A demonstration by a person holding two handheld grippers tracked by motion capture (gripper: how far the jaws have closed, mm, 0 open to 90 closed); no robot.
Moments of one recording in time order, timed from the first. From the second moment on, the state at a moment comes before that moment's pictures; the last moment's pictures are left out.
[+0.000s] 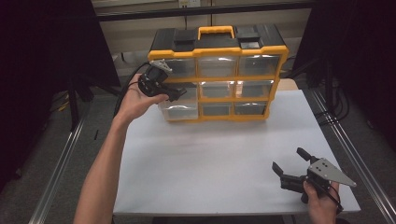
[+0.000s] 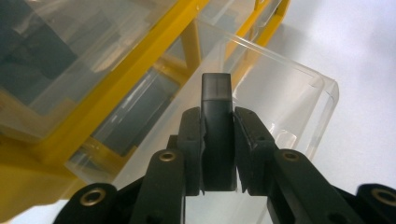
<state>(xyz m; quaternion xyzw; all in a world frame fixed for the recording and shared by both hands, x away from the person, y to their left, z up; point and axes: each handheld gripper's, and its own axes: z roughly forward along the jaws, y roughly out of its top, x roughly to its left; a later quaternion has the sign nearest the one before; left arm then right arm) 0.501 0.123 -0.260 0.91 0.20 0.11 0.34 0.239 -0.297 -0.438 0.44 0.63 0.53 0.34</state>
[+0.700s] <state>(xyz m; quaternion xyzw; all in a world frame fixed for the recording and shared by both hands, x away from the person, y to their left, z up) 0.502 0.122 -0.266 0.91 0.22 0.10 0.34 0.240 -0.297 -0.439 0.44 0.63 0.53 0.34</state>
